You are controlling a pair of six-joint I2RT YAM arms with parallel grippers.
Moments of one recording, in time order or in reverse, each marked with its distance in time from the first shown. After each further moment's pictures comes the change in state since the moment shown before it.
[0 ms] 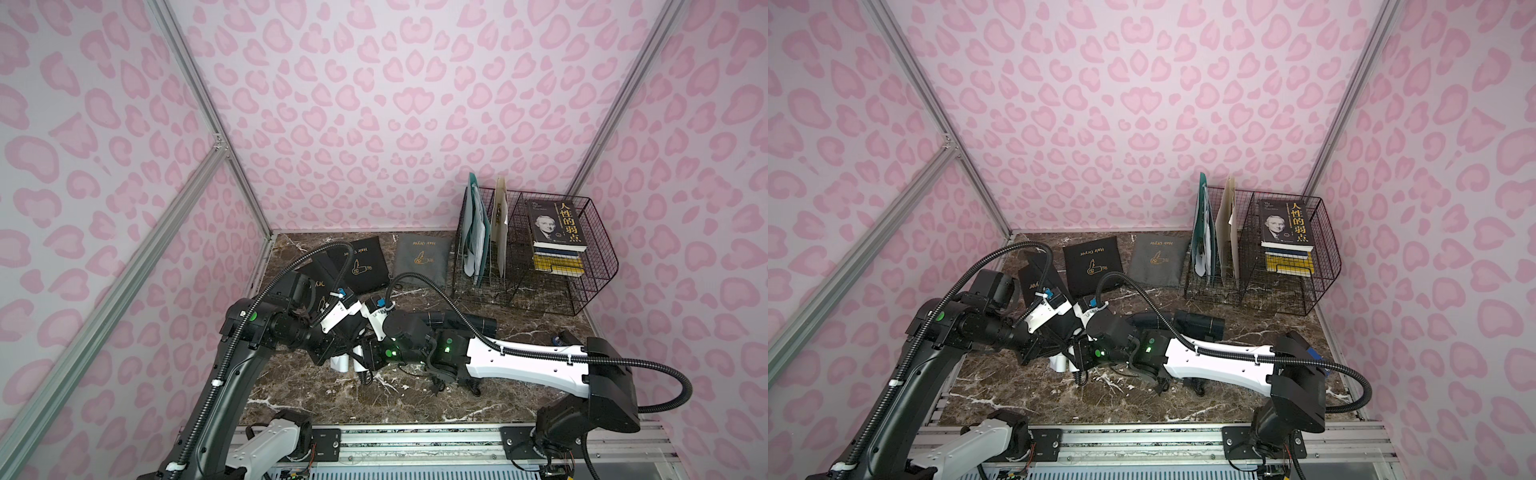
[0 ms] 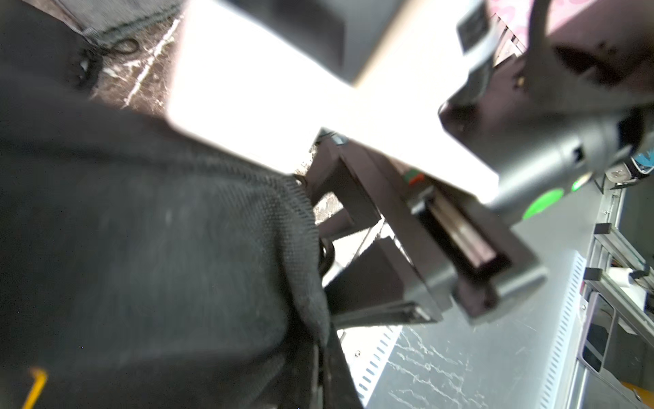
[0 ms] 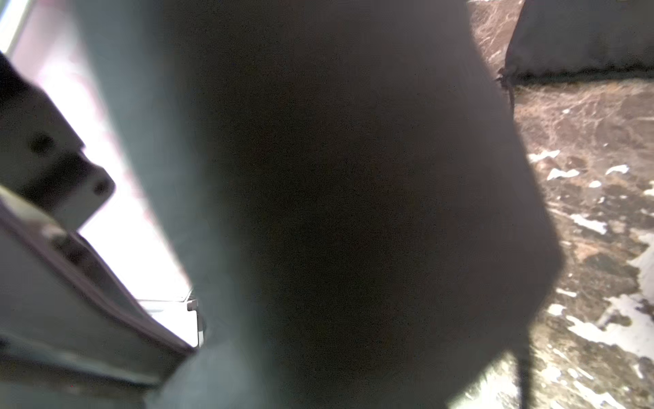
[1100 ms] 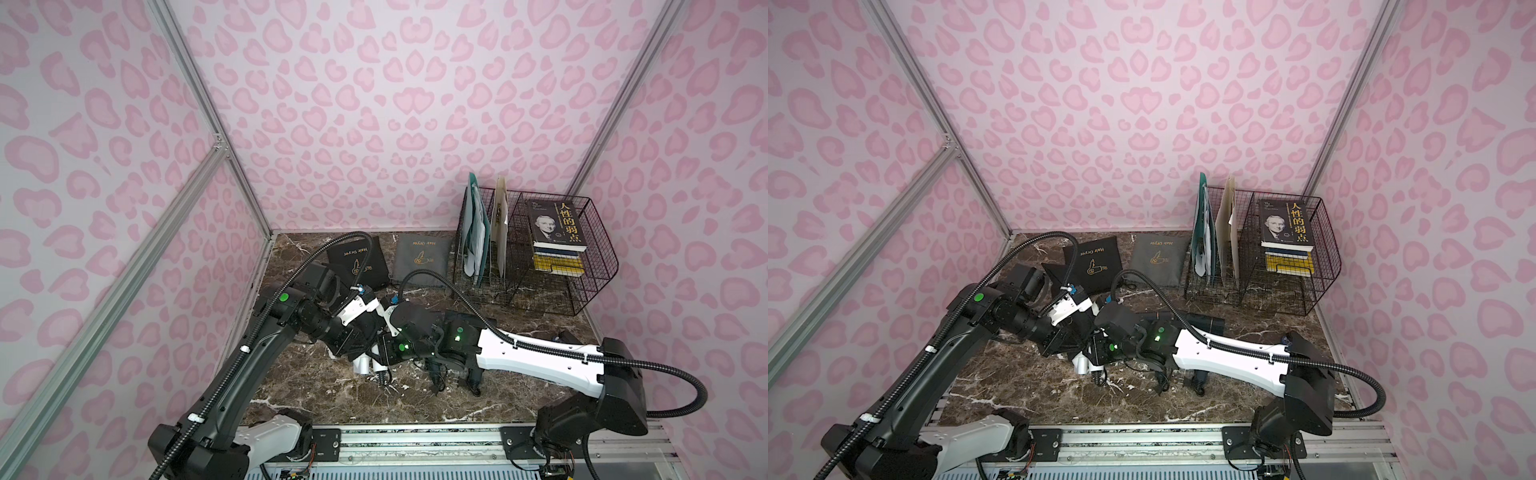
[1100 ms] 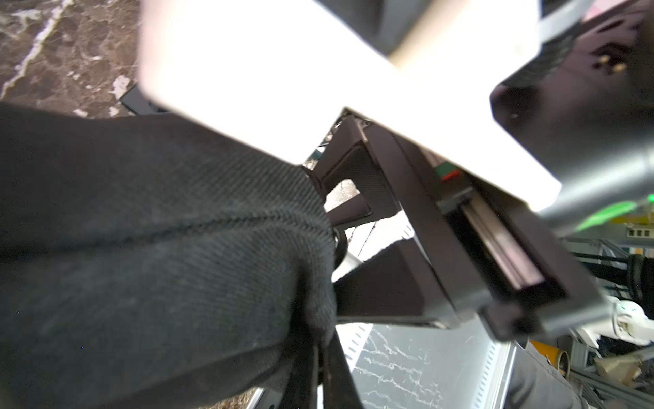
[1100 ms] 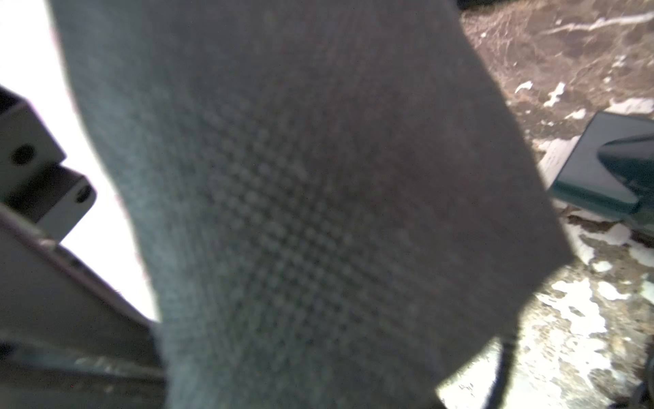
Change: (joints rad) left arm -0.117 0.140 -0.028 0.097 0.034 -0.149; right arm -0.045 -0.027 0.059 -0.306 -0.051 0.071
